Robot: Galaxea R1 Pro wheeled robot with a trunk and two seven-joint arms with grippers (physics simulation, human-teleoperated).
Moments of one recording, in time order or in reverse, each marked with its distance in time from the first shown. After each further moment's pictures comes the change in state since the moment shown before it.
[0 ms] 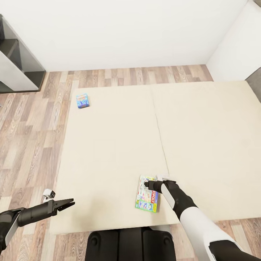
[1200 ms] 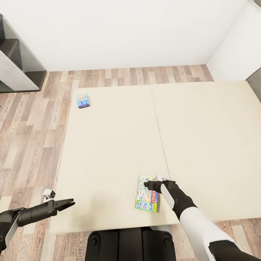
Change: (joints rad) left arm 0.000 0.000 -0.001 0.000 -0.001 0.000 0.000; right arm 0.001 0.002 0.004 0.000 0.002 0.000 -0.001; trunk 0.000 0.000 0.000
